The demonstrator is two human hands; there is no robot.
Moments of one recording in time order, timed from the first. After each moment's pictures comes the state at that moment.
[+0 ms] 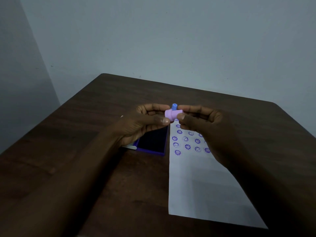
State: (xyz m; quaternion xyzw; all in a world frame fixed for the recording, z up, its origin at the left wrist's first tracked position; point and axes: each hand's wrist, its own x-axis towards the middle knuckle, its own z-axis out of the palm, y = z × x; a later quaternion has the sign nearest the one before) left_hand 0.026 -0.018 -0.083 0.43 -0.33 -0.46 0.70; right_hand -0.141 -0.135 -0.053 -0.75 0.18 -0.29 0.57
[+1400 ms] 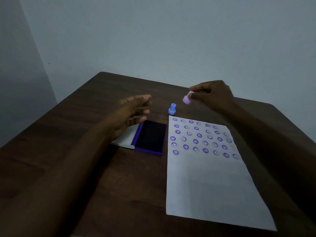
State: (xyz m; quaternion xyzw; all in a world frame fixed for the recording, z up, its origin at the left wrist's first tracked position) left_hand 0.049 -0.012 -0.083 0.61 -0.26 -0.31 0.68; right_hand -0.091 -0.224 -0.027 -0.88 0.26 -0.28 0.30
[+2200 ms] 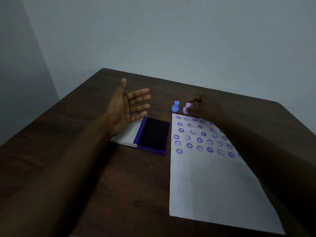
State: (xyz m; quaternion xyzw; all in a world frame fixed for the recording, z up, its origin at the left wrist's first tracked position) left_hand 0.063 -0.010 -0.083 0.56 -0.19 -0.36 0.72; right_hand -0.059 -0.258 -0.089 -0.92 0.28 -0.18 0.22
